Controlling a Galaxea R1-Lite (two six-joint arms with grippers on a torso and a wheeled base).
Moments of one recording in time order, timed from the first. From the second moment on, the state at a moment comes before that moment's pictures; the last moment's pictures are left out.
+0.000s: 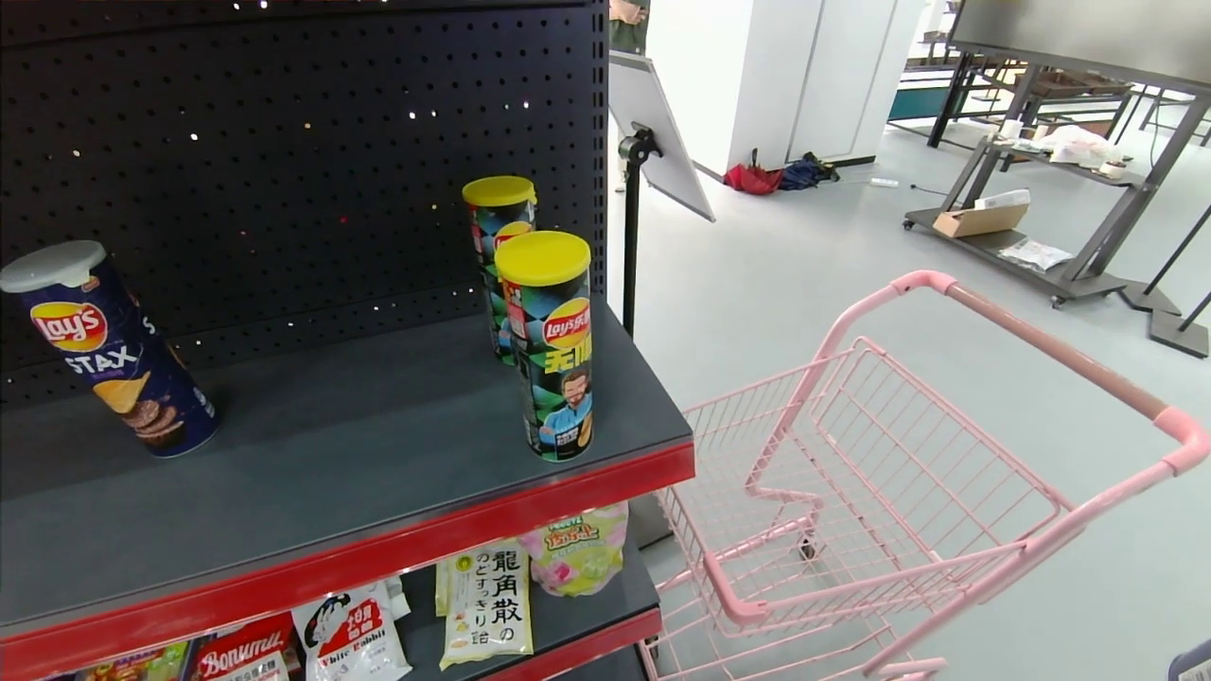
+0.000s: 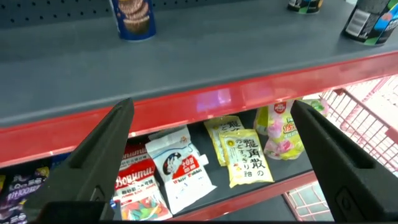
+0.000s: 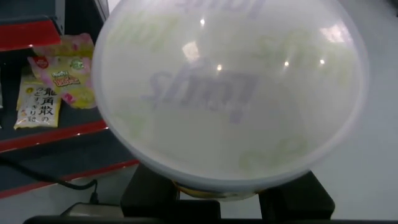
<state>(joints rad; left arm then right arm) 0.00 0.00 0.00 0.00 0.03 0.00 0.08 0.50 -0.68 0.48 -0.07 -0.09</state>
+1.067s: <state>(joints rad) 0.00 0.00 0.00 0.00 0.03 0.00 0.08 0.47 -0.62 0.47 -0.07 -0.11</state>
